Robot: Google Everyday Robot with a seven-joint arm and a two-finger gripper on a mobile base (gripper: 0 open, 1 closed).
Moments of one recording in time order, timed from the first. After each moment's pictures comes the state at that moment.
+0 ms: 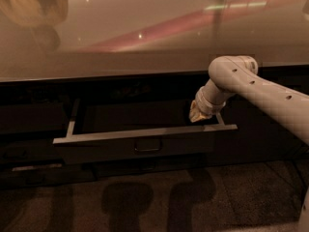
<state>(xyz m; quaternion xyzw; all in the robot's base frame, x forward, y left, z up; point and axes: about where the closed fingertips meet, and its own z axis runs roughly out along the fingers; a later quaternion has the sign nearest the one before) 0.646 -0.174 0.647 -0.78 0.60 -0.01 0.16</state>
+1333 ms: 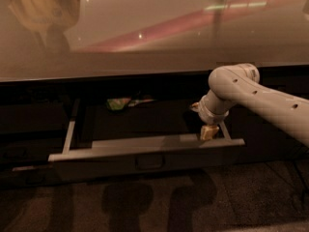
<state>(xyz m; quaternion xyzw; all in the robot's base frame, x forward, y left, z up) 0.614 -0.183 0.637 -0.77 0.62 -0.02 0.13</state>
